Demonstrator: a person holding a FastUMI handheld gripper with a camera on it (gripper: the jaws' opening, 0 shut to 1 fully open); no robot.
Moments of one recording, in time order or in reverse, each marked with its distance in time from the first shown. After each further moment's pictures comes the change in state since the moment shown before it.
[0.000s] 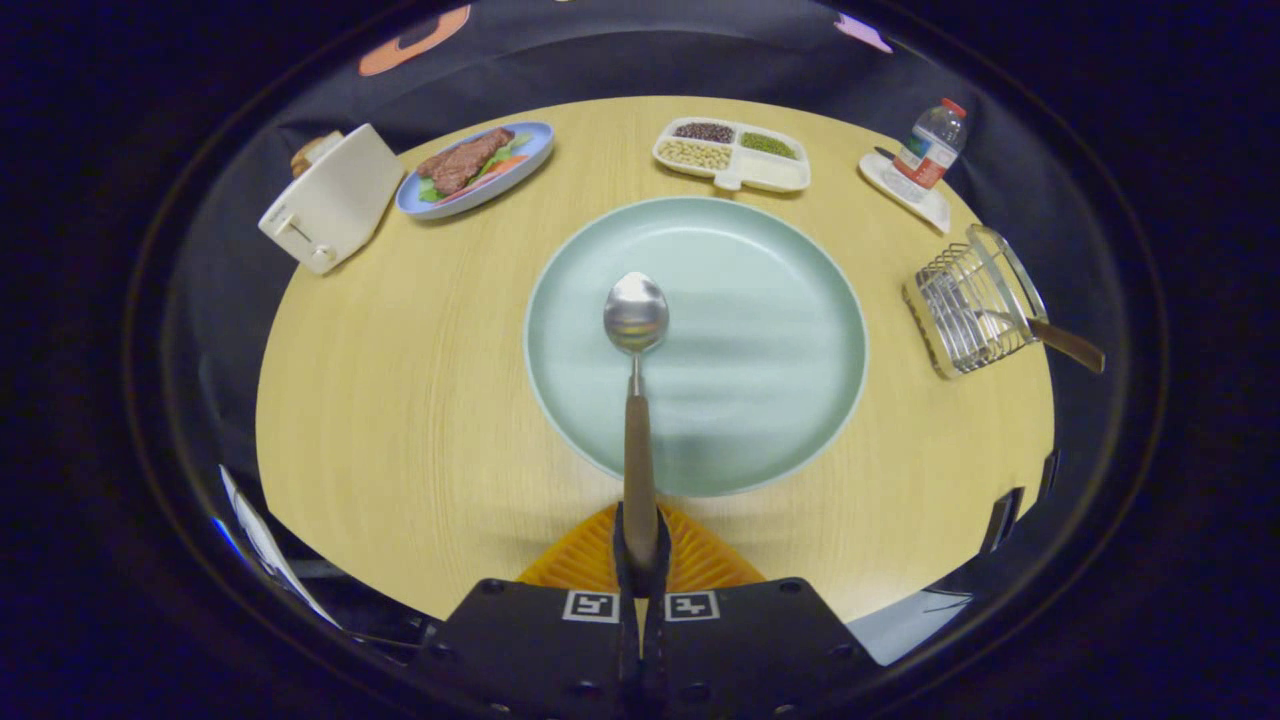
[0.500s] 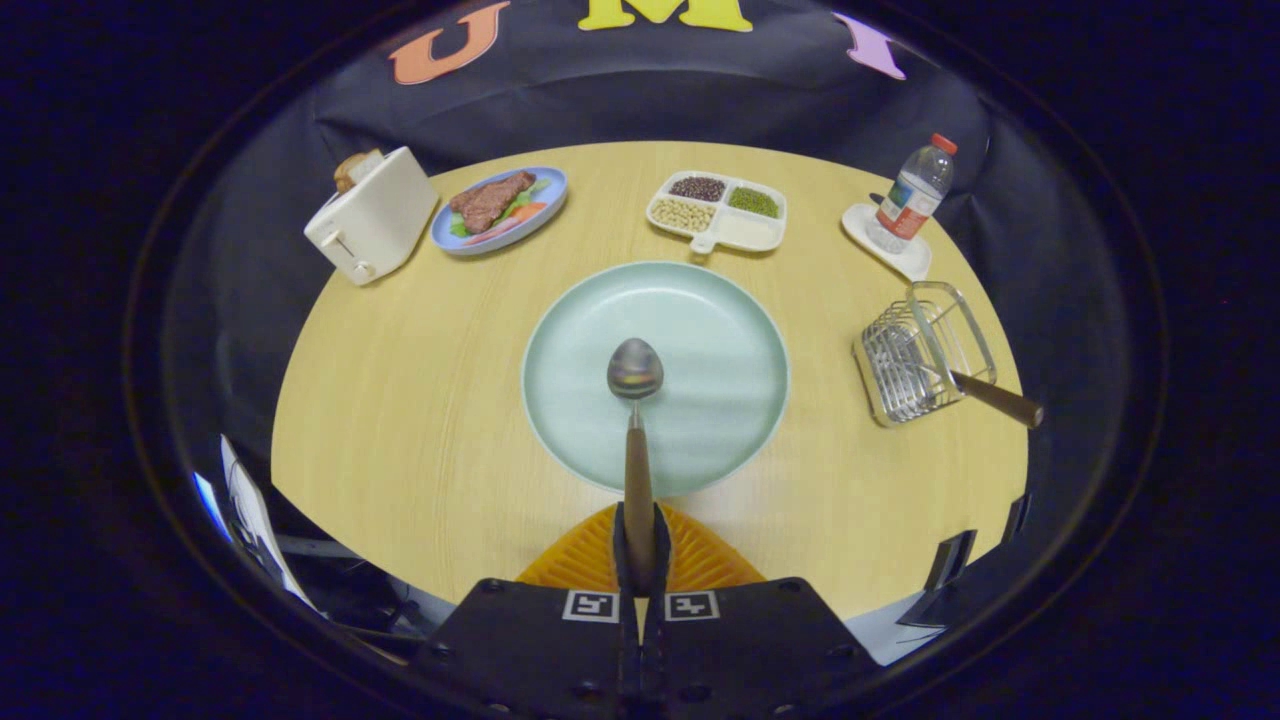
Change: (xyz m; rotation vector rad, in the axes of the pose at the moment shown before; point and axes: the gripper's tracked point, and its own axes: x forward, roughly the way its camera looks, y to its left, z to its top) arm -0.054 -0.044 0.017 -0.092 -0.126 0.049
